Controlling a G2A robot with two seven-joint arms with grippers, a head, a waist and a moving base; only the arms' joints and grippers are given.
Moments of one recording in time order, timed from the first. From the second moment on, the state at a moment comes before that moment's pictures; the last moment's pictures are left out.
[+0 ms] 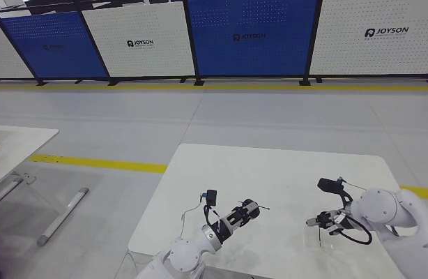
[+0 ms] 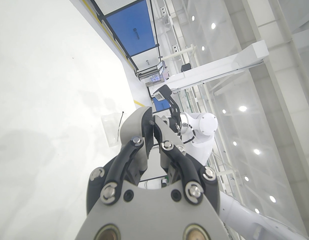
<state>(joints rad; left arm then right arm) 1.54 -1.21 -1.08 -1.69 -0.13 -0.23 -0.22 -0.91 -0.93 0.94 -1.53 -0.44 0.34 1.39</state>
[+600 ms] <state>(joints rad) 1.54 -1.21 -1.08 -1.69 -0.13 -0.23 -0.22 -0.83 -0.97 0.86 -1.40 -0.47 0.34 1.39</state>
